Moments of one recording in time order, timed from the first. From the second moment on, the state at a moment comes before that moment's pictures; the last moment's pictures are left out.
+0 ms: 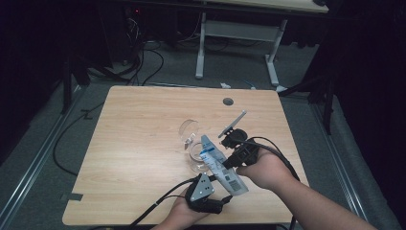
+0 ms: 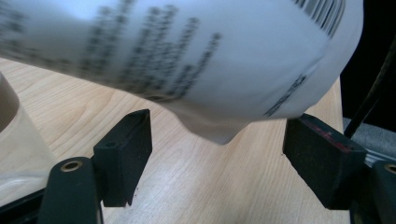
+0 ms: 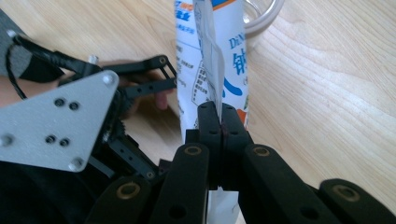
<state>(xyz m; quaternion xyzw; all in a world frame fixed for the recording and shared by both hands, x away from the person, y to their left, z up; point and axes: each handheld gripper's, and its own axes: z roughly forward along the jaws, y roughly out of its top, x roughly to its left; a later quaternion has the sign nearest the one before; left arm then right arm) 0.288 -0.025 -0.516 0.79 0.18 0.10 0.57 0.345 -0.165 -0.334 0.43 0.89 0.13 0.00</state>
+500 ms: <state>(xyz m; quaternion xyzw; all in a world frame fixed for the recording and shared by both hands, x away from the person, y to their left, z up) 0.286 -0.034 -0.516 0.79 0.19 0.13 0.56 0.347 -0.163 -0.330 0.43 0.89 0.14 0.00</state>
